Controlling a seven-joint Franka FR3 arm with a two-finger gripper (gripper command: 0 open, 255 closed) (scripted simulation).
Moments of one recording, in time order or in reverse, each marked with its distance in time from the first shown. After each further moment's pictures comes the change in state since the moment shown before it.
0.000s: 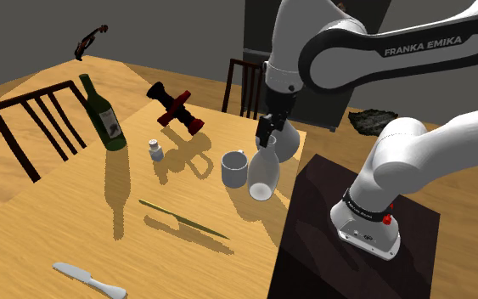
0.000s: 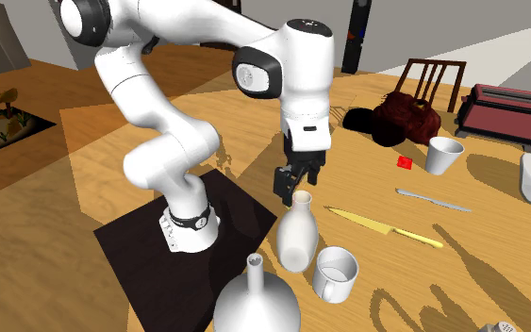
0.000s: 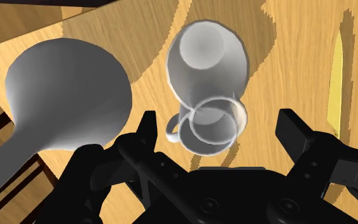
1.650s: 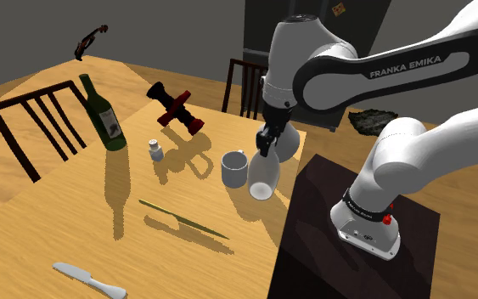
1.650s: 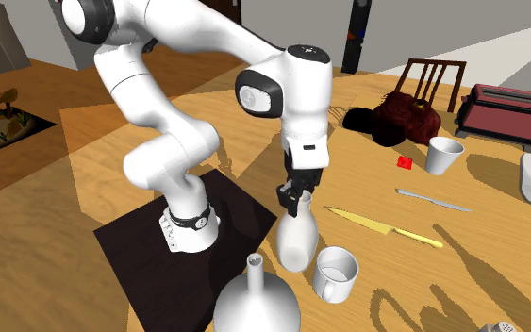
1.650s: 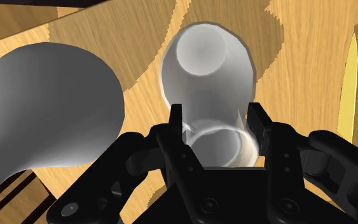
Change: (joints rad) arm 0.007 0.035 0.028 -0.076 0.020 0.112 0.004
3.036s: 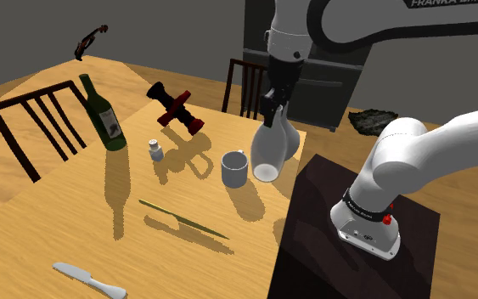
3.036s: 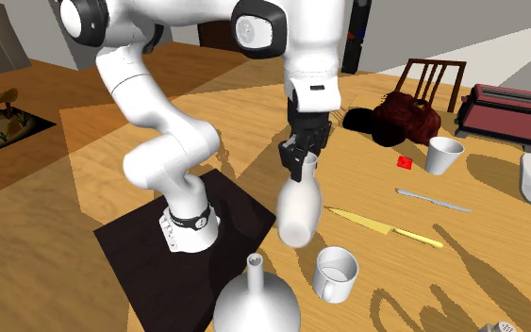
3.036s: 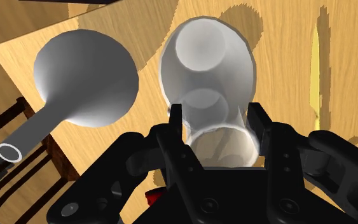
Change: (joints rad) arm -0.021 -0.034 -0.053 0.253 -0.049 -0.287 0.006
